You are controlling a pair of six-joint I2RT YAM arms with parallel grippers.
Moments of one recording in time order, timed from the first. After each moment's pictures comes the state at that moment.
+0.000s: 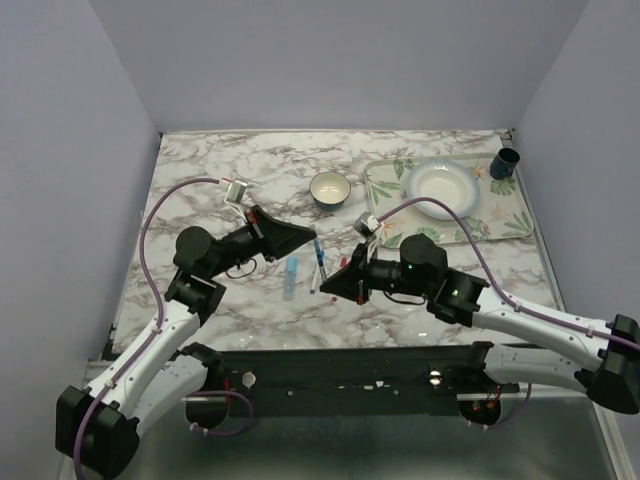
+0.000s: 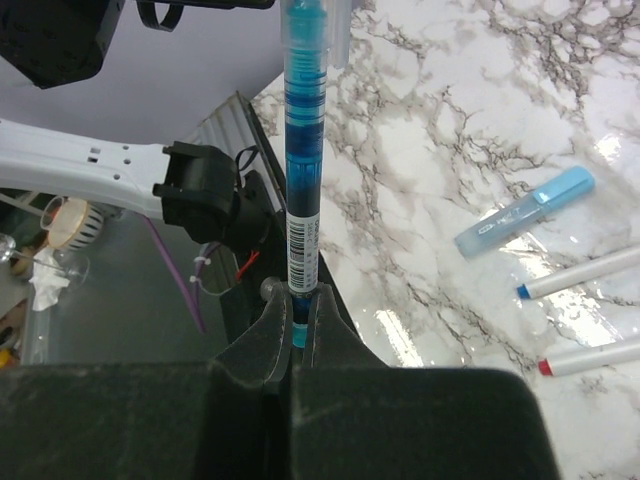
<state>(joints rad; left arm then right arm) -0.44 0.82 0.58 0.50 0.68 -1.02 1.00 1.05 0.74 0.12 -0.29 0.46</state>
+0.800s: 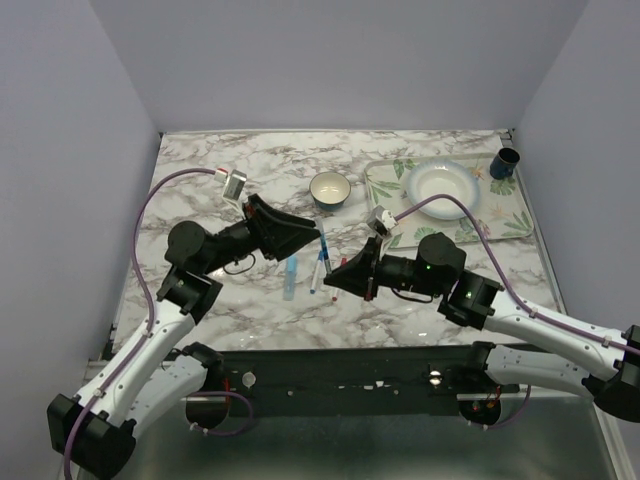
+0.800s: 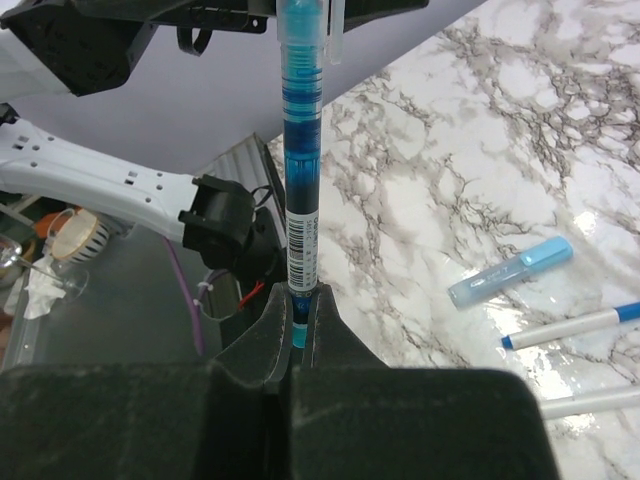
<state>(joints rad) -0.47 0.80 0.69 0.40 0.67 -0.90 1.00 0.97 0.75 0.14 -0.30 0.39</state>
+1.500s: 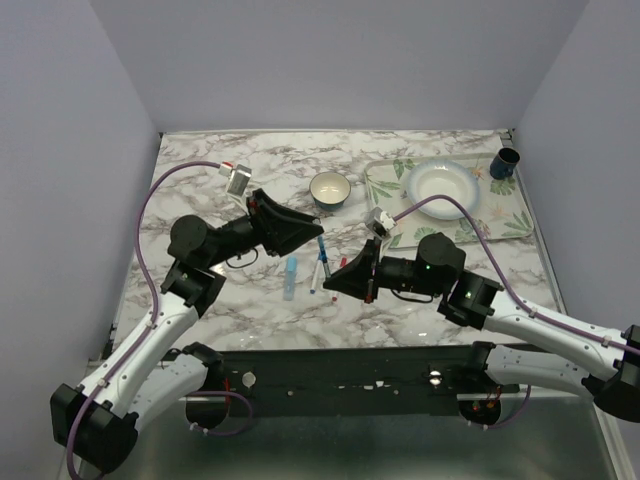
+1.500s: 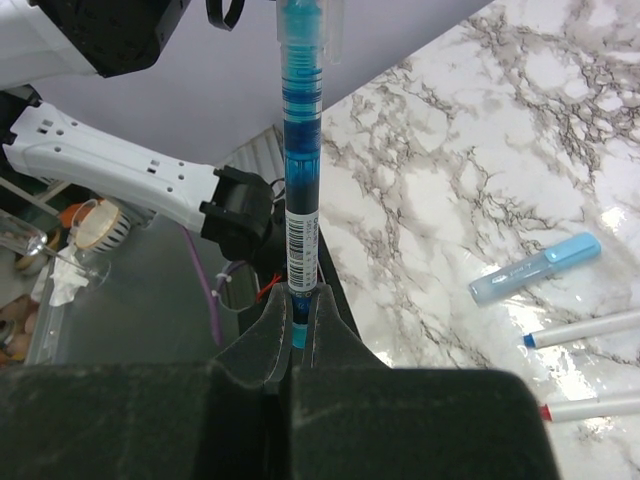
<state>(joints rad) -0.47 0.86 0.73 0.46 0.72 -0.87 1.00 0.97 0.75 0.14 -0.35 0.41</state>
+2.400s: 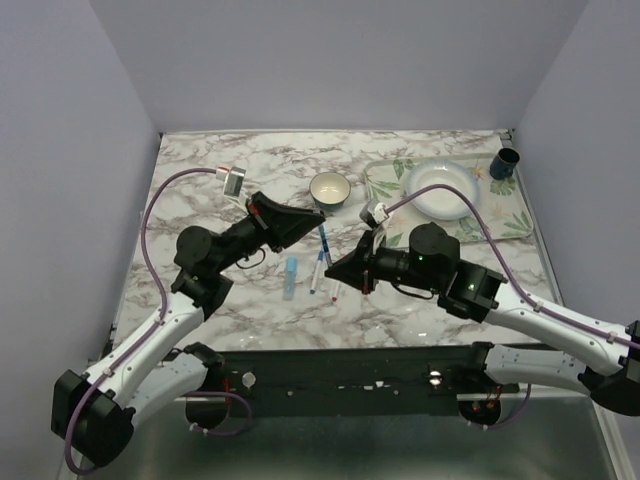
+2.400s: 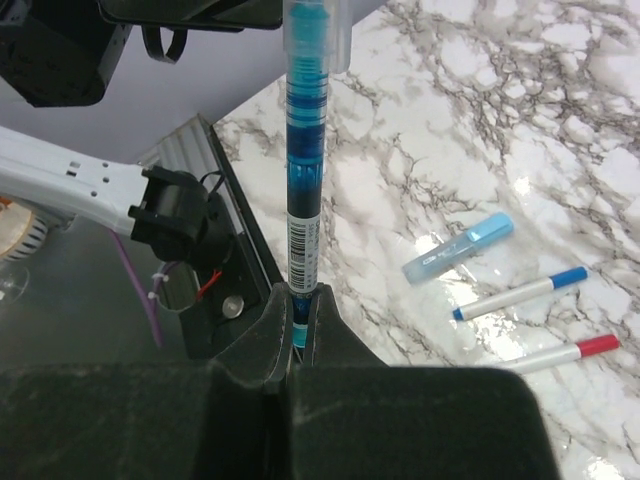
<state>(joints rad) -0.54 0.89 0.65 0.65 0.57 -1.00 1.02 1.00 0.89 -0.06 -0.18 0.32</state>
